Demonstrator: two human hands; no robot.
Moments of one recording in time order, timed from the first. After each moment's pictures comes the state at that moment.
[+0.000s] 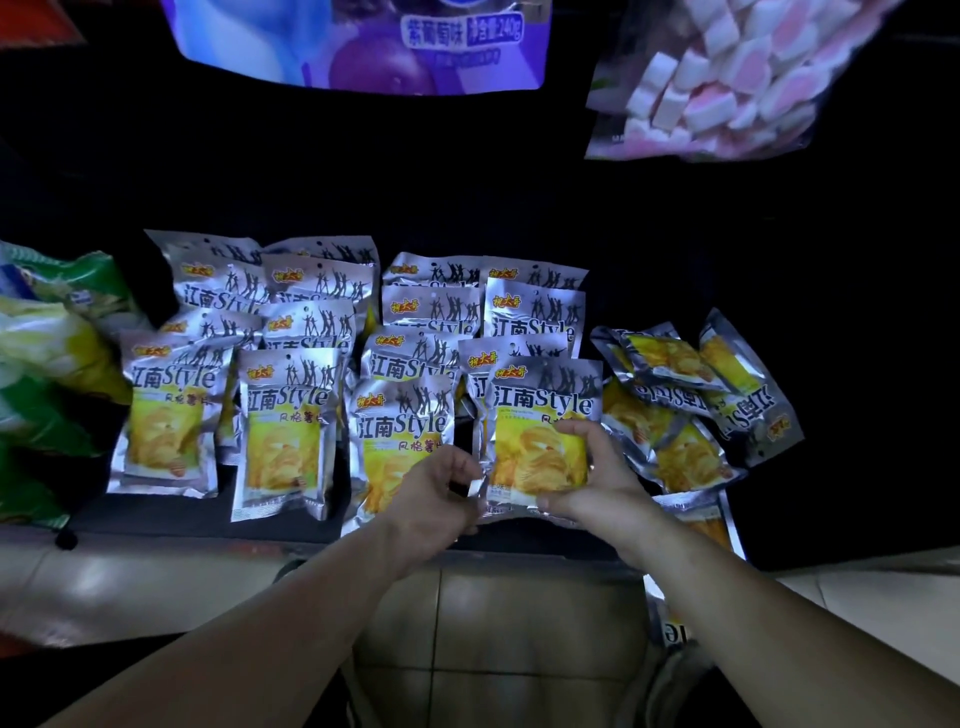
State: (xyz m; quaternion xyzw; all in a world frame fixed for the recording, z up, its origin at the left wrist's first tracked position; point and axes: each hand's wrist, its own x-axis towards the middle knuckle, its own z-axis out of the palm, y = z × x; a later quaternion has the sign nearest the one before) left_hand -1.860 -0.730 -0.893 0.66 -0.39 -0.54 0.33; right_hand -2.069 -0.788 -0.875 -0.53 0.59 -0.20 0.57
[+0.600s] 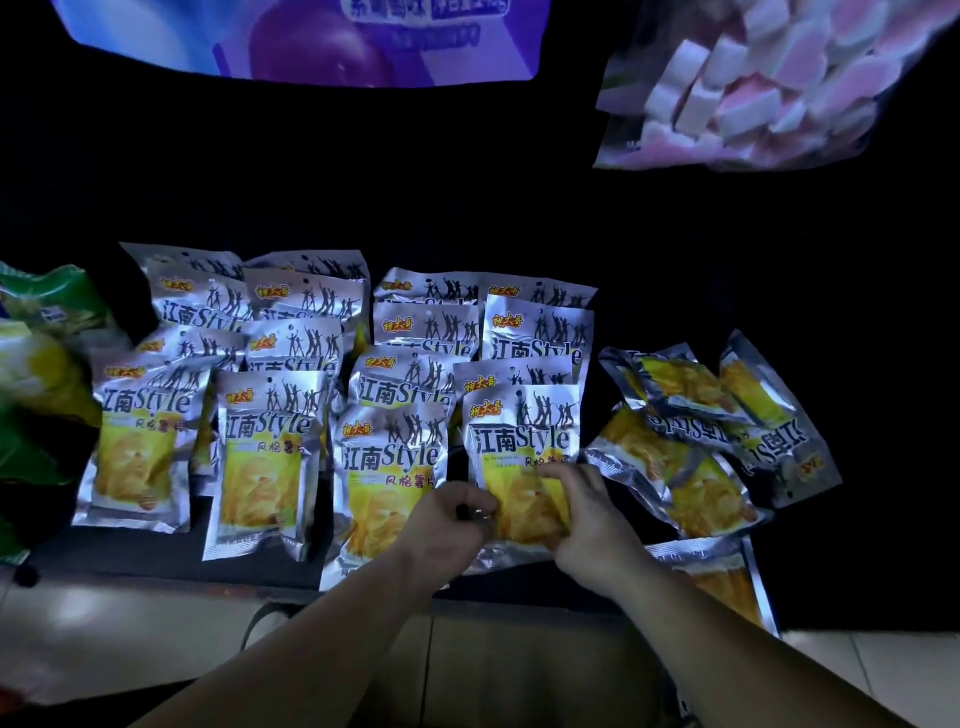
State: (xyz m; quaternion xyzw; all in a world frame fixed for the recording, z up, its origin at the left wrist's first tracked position) left_hand -1.876 -0.764 -0.910 0.72 -0.38 -0.51 0.27; right_hand -2.067 -0.815 -0.919 -0.69 0.57 -0.08 0.44
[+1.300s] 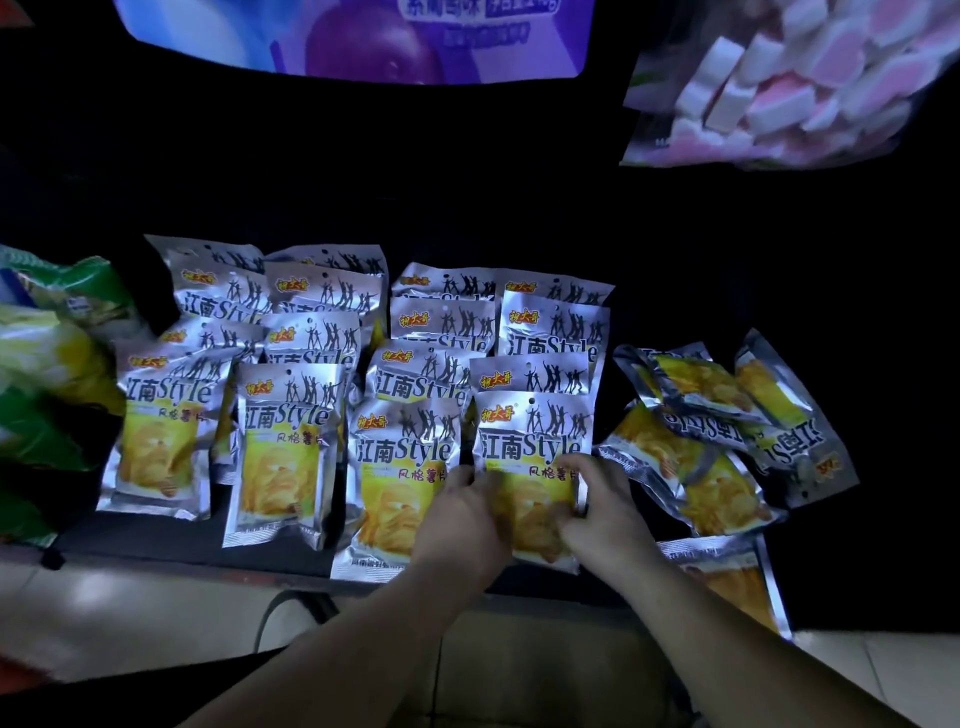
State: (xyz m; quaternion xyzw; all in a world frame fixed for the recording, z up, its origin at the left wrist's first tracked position) left_hand -1.883 -0.761 -0.915 0.76 -0.56 -0.32 0.10; right_hand -2.059 -0.809 -0.915 -0.64 0.61 -0.14 0.45
